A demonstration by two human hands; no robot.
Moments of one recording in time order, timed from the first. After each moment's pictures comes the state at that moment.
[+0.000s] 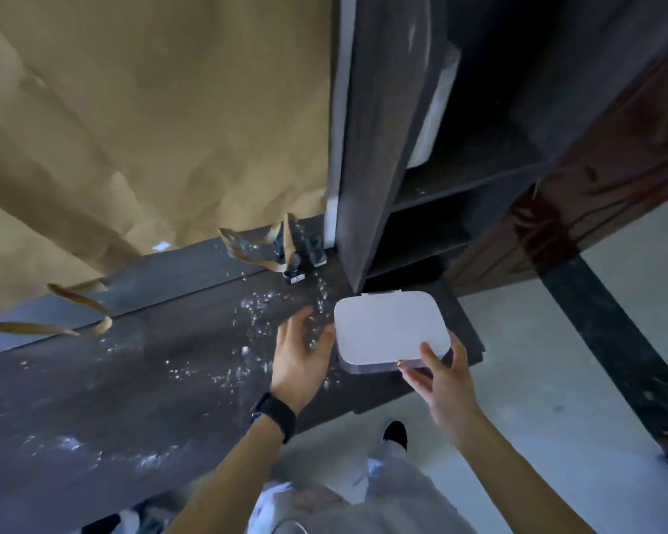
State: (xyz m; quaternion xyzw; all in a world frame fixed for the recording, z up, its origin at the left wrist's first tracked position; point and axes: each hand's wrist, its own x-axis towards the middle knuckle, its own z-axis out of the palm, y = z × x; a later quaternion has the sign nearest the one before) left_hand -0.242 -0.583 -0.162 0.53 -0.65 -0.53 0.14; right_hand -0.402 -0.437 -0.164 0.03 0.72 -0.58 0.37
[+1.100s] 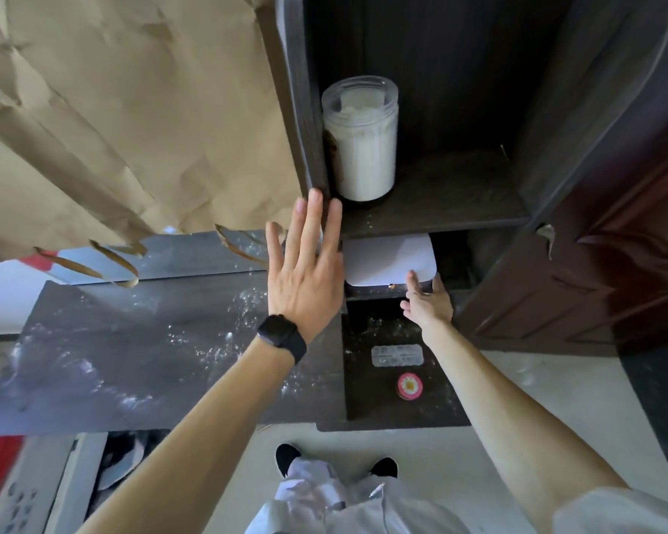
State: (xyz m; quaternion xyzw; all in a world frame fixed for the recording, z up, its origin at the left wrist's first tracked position) left_hand -0.405 -0.583 -0.079 0.46 -0.83 0.14 0.28; right_hand -0.603 -0.556 -0.225 -0.11 0.76 -0.45 0.45
